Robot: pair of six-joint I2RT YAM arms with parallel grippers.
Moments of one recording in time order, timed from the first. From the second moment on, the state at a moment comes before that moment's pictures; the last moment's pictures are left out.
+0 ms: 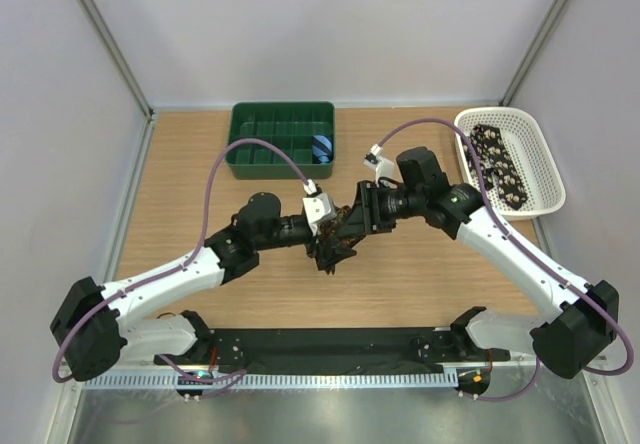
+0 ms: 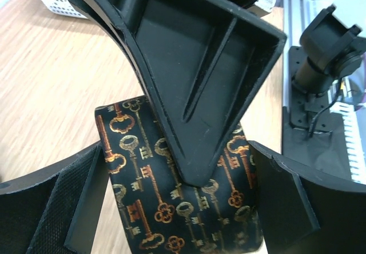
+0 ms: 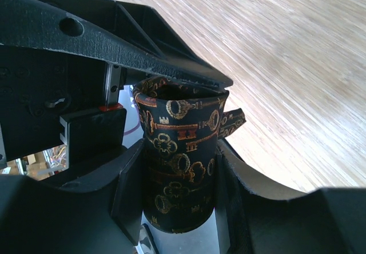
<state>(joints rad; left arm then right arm) -0.86 1.16 0.74 0.26 0.47 0.08 0.58 1.21 1.08 -0.58 -0.65 0.55</state>
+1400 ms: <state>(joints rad) -0.87 1.19 0.68 0.34 0.51 0.14 0.61 1.22 1.07 -0.56 -0.60 0.61</state>
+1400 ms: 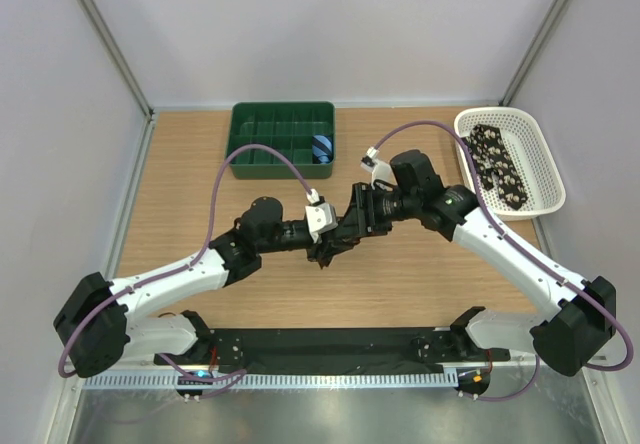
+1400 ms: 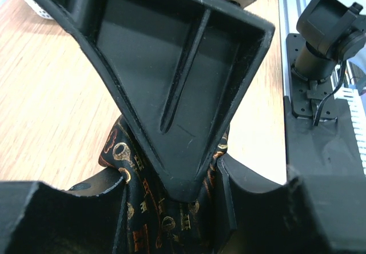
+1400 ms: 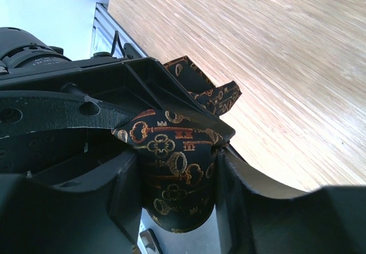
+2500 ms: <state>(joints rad) -0.87 1.19 0.68 0.25 0.54 0.19 0.55 1.22 1.04 -0.55 -0.68 0.60</state>
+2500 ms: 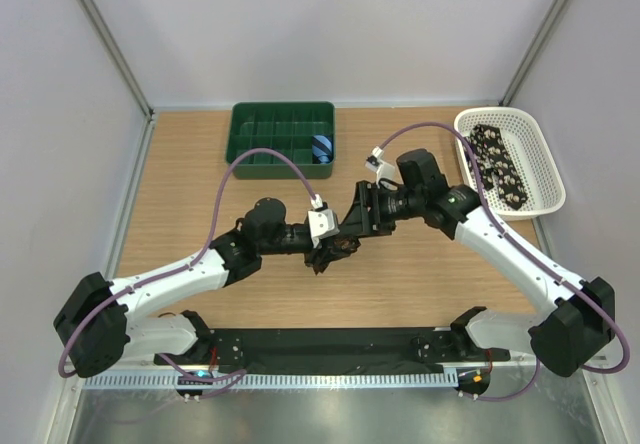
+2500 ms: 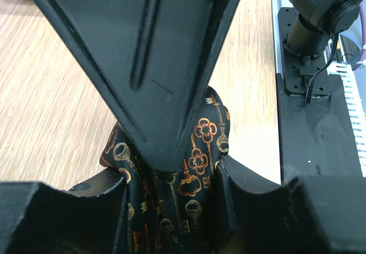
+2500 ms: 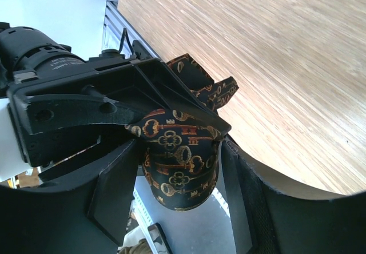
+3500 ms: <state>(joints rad) -0.87 1.21 0.68 0.18 0.52 0.19 0.57 1.24 0.91 -0.39 -0.71 0.68</state>
